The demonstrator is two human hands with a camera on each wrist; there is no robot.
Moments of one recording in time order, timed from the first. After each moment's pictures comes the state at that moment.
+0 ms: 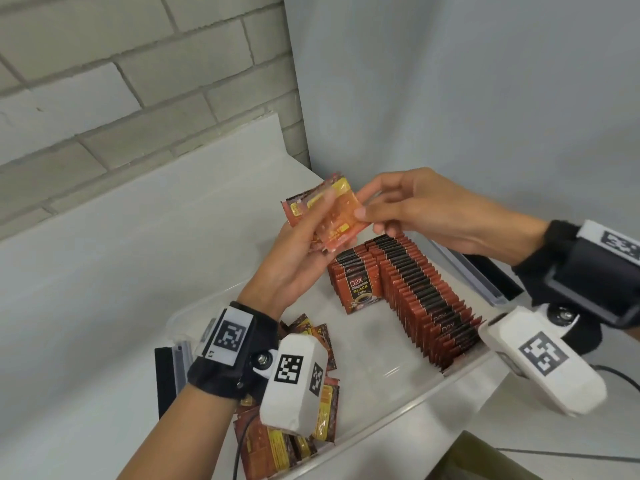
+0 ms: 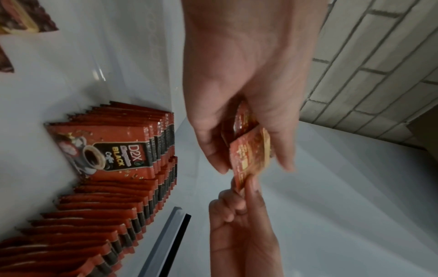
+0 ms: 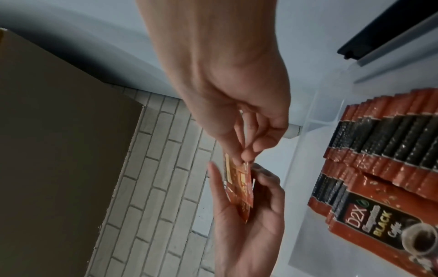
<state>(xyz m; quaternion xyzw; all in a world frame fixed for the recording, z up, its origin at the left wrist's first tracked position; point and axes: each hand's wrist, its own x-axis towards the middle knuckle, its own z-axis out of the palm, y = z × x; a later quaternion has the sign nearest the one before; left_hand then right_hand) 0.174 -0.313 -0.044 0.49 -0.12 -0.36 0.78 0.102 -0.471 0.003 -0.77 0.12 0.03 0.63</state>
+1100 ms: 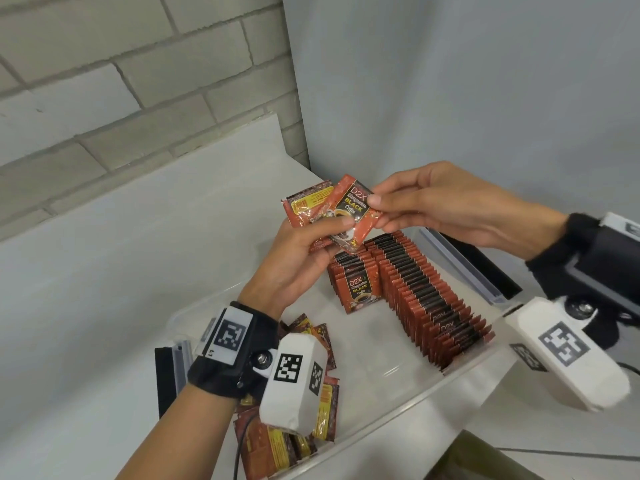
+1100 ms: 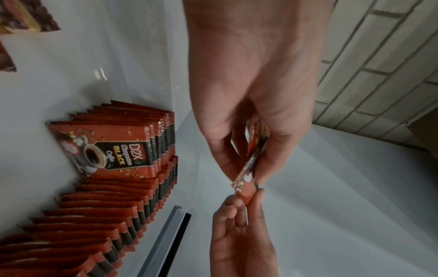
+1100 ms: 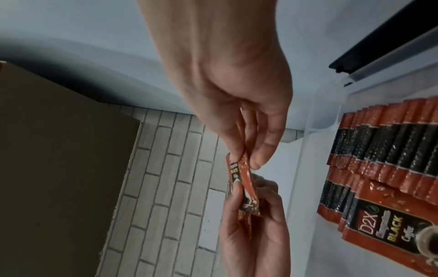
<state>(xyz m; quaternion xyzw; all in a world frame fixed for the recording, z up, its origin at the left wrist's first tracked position) 0.172 -0.314 -0.044 0.48 -0.16 -0.35 0.79 0.096 -0.483 0.010 -0.72 0.15 0.04 0.68</state>
